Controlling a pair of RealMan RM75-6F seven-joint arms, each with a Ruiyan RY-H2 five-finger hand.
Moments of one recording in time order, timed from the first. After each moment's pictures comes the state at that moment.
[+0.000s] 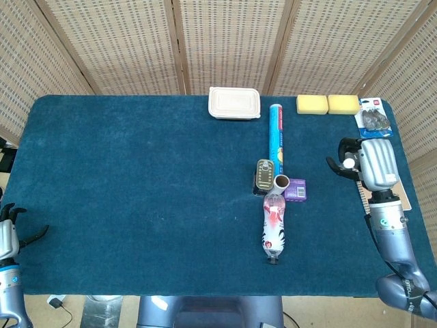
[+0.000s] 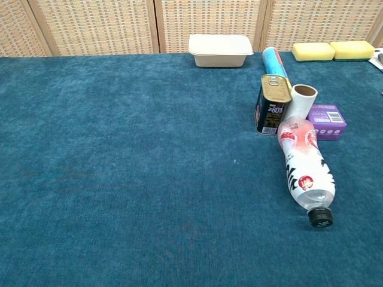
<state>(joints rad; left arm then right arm) -0.16 -1.93 -0.21 -0.24 1.29 1.22 -0.41 0.50 -1.16 0.33 -1.58 -1.31 1.33 0.15</state>
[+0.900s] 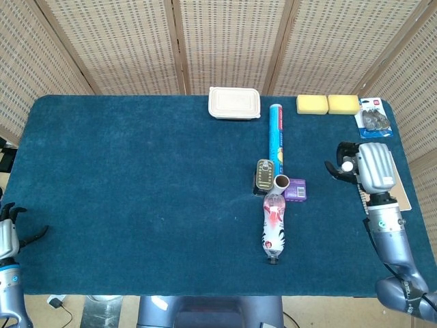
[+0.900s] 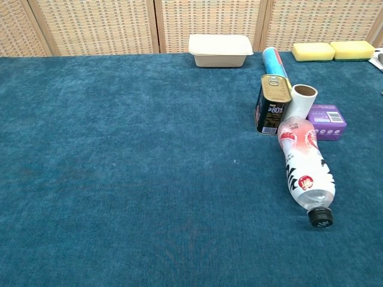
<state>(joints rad) -0.16 -1.93 -0.21 -0.24 1.29 1.22 -0.41 0.50 -1.17 0.30 -1.58 -1.30 1.31 0.15</state>
